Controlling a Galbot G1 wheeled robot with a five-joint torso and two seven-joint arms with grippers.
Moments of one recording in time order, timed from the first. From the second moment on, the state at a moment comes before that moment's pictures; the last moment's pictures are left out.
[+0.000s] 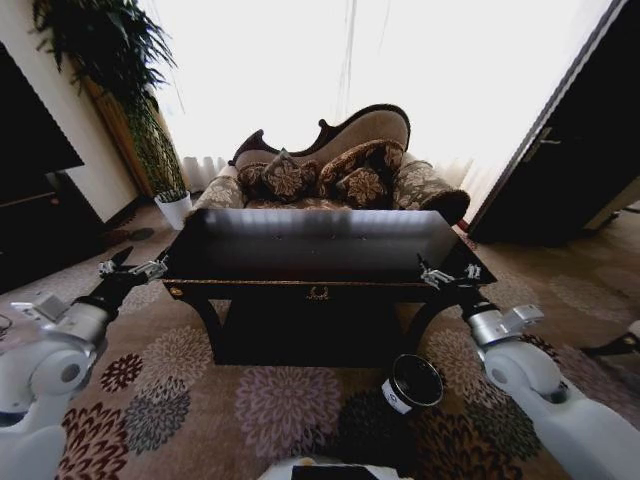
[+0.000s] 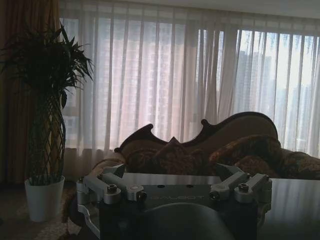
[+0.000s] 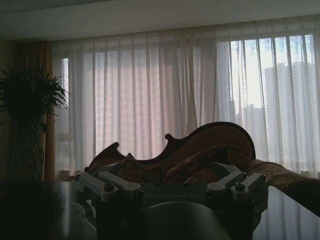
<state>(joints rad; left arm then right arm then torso) 1.41 -0.95 -1.07 -2.19 -0.86 0.38 0.06 -1.47 0.70 0.68 2.08 0.85 0.16 0.14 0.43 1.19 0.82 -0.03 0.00</state>
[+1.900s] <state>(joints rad) 1.40 -0.94 -1.06 -2.18 -0.86 0.38 0.07 -1.49 0.72 0.70 2.06 0.84 0.17 0.13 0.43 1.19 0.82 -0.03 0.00</state>
